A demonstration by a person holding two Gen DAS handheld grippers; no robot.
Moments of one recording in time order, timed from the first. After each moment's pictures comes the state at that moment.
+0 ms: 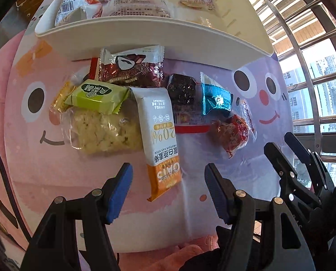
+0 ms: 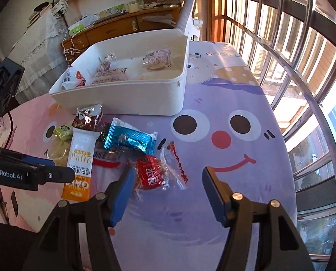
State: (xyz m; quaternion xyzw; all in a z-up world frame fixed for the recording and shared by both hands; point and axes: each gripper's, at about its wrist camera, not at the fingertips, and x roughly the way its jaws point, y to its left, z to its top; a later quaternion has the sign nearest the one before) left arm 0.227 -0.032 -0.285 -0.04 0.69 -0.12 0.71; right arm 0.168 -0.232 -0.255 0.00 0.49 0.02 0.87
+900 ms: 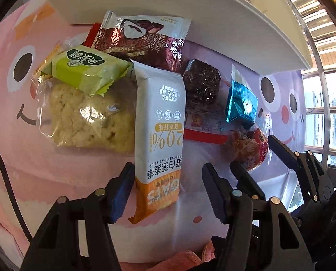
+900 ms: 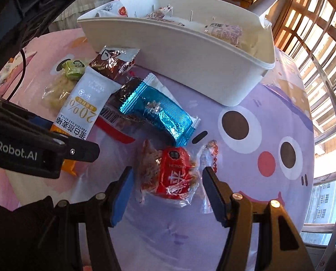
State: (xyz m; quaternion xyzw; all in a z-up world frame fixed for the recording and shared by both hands) left arm 0.236 -0.058 -0.348 -0.11 0.71 -0.06 0.69; right arm 0.205 -0.192 -0.314 -0.16 0.54 0.14 0.81
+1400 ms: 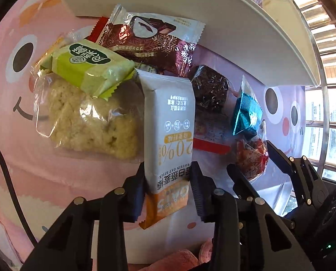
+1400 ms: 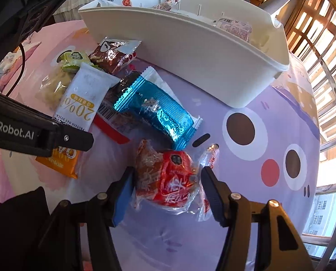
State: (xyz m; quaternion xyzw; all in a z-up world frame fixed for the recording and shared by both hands) left arm 0.246 -0.054 -0.359 -0.15 0.72 -0.05 0.68; right arm 0.219 -0.193 -0.324 -0.18 0.55 0.16 0.80
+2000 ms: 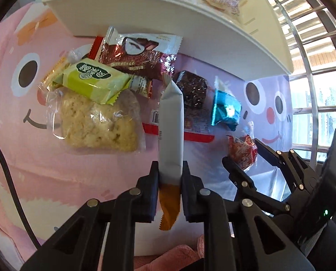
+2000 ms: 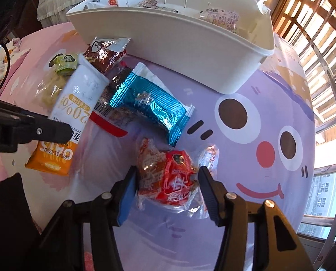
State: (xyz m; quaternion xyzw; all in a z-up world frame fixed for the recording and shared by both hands) left arm 0.232 -0.035 -0.317 -0.12 0.70 -0.09 0.70; right arm 0.212 -0.195 -0.316 -0.15 0.58 0.12 0.79
